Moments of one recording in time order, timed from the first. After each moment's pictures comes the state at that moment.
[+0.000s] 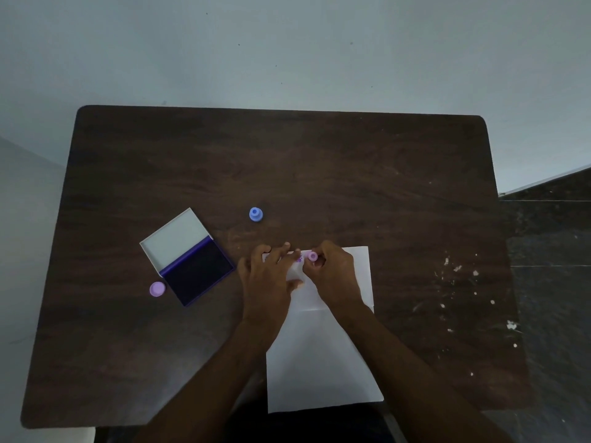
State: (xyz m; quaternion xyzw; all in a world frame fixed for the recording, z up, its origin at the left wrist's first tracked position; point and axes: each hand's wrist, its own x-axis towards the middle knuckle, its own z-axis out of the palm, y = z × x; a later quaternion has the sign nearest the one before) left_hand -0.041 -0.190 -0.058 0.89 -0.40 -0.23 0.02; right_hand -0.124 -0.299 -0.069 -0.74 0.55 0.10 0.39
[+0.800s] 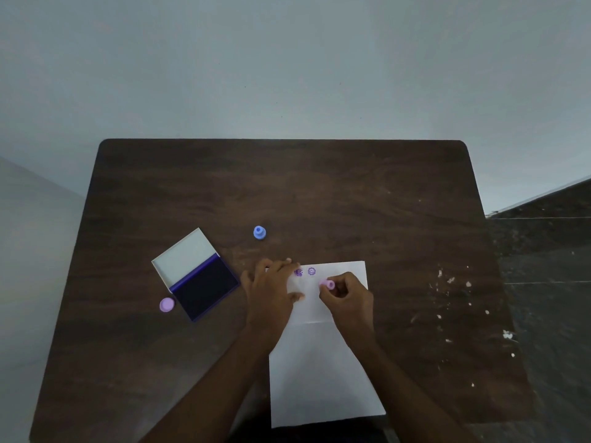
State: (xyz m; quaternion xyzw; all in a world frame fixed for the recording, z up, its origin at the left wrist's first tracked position) left_hand -0.034 -0.193 -0.061 0.89 -0.39 -0.23 0.06; right_hand -0.174 -0.271 -0.055 -0.69 0.55 -0.14 0.44
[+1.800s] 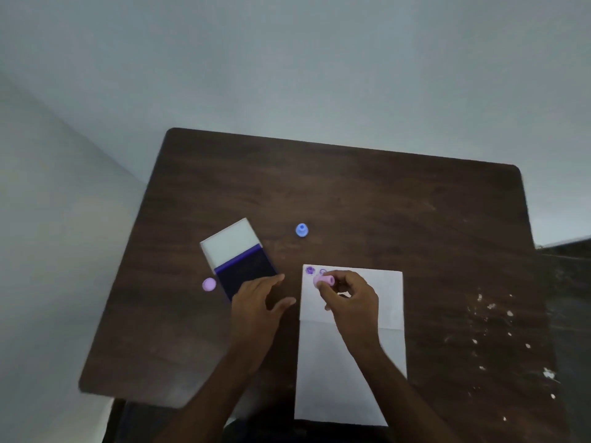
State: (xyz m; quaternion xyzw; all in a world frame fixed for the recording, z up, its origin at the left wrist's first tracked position) left_hand -0.019 -0.094 -0.037 0.91 -0.16 -0.25 0.29; right_hand -0.122 -0.231 -0.013 -0.68 0.50 -0.15 0.52
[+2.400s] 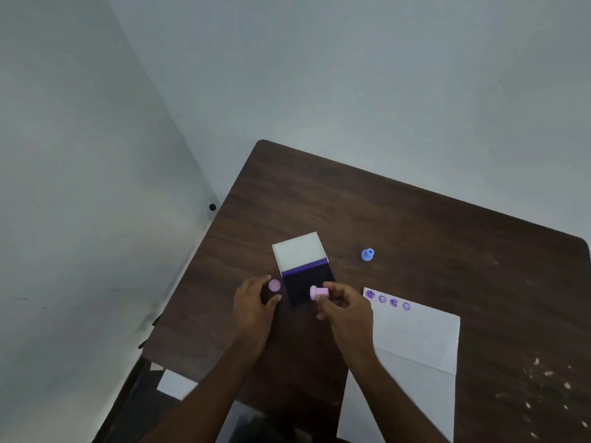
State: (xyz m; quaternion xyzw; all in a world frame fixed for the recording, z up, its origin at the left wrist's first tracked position) left_hand 0.057 0.002 -0.061 0.92 -0.08 -0.15 0.36; right_hand -0.041 -0.148 -0.008 -0.69 0.44 -0.06 0.58
